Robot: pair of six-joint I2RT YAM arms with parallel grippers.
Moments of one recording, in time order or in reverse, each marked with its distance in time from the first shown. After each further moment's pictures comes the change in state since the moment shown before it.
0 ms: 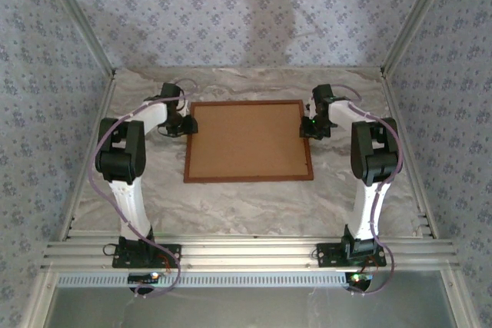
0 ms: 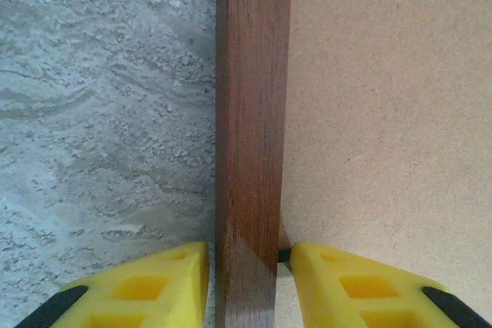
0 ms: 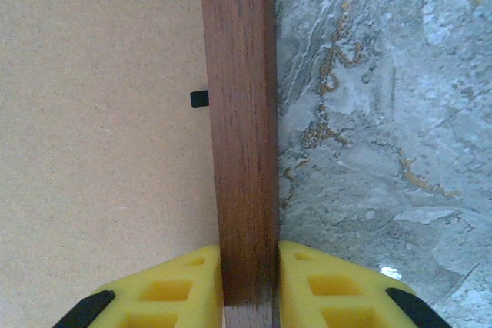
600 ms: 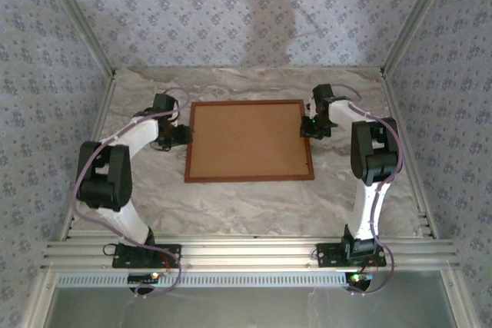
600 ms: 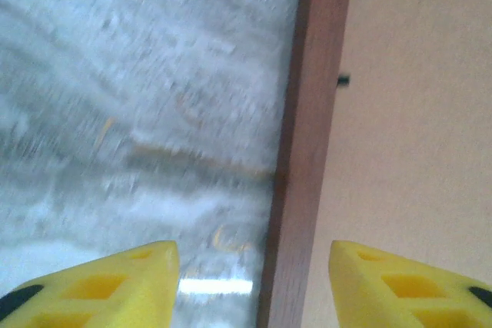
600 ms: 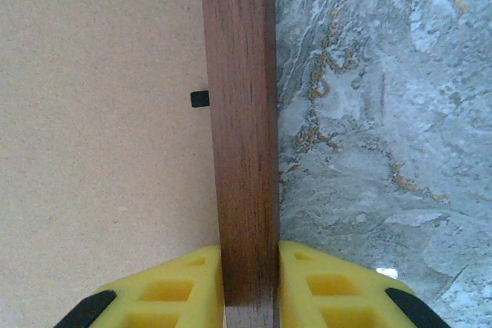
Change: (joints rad) left arm -0.015 -0.346 -0.325 0.045 -0.135 -0.100; right arm -0.002 0.002 0.005 -0.002 0.007 -0.003
